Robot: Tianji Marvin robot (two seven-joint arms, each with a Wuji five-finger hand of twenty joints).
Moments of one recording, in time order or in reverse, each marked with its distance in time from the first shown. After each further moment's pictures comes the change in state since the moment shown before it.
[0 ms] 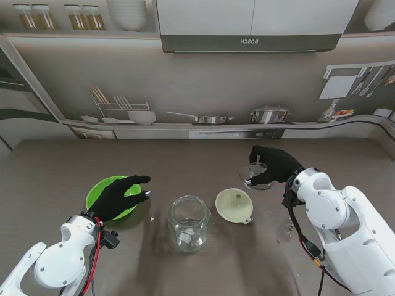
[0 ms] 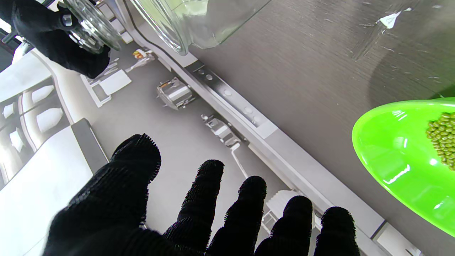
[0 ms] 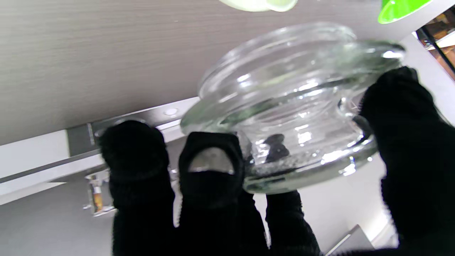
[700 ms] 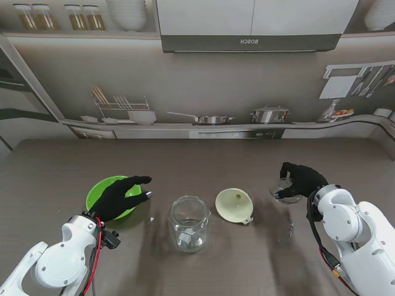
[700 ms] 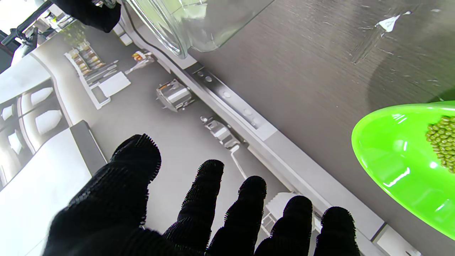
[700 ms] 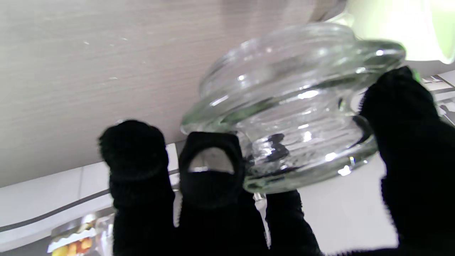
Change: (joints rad) left arm -0.004 0.001 0.007 0.004 0.003 0.004 -0.002; right arm -0.057 0.009 0.092 0.156 -0.124 0.009 -0.063; left_hand 0.000 0.000 0.000 0.000 0.000 0.000 0.000 0.000 0.000 0.000 0.000 0.000 0.000 0.000 0.000 0.000 0.000 0.000 0.000 0.000; right_hand 0.000 0.000 -0.001 0.000 0.000 0.000 0.001 0.000 0.008 0.000 -0.007 -0.001 0.000 0.000 0.000 0.000 0.000 0.000 0.000 0.000
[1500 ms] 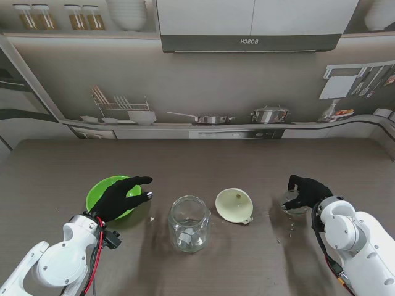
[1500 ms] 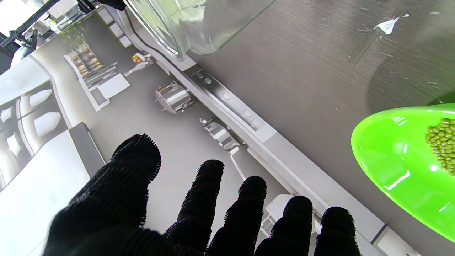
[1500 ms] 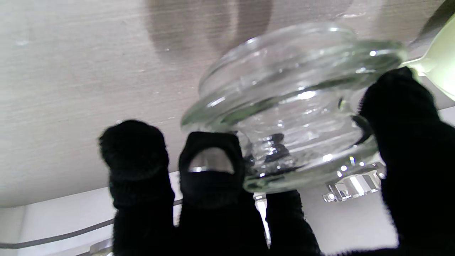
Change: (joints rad) left arm -0.007 0.001 0.007 0.007 0.002 0.002 -0.003; right arm 0.023 0.003 -0.035 0.172 -0.057 -0.018 -0.093; left_hand 0.000 0.000 0.000 0.000 0.000 0.000 0.000 0.000 0.000 0.000 0.000 0.000 0.000 0.000 0.000 0.000 0.000 0.000 0.000 0.000; right_hand 0.000 0.000 0.000 0.000 0.000 0.001 0.000 0.000 0.001 0.000 -0.001 0.000 0.000 0.000 0.000 0.000 0.000 0.000 0.000 0.000
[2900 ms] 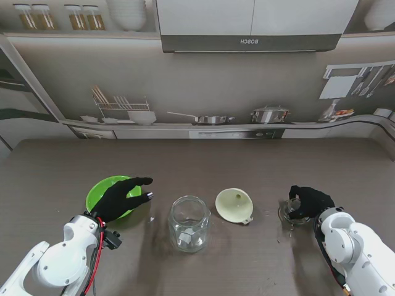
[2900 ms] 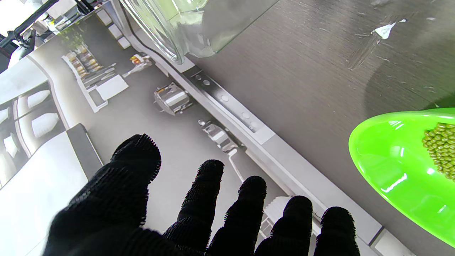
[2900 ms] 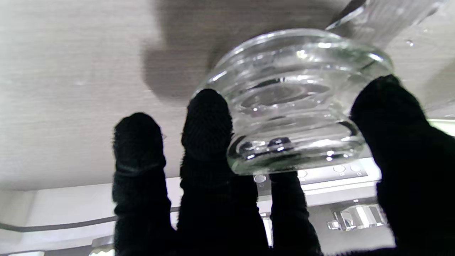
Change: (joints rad) left arm 0.000 0.000 0.003 -0.001 -0.002 0.010 -0.004; right arm -0.009 0.010 -0.040 0.099 -0.122 -0.038 -0.125; left_hand 0.000 0.000 0.000 0.000 0.000 0.000 0.000 0.000 0.000 0.000 0.000 0.000 0.000 0.000 0.000 0.000 0.000 0.000 0.000 0.000; right_hand -0.002 0.042 0.026 0.053 0.002 -0.091 -0.150 -0.005 -0.155 -0.080 -0.061 -0.267 -0.192 0.064 -0.349 -0.150 -0.251 0.046 -0.092 0.000
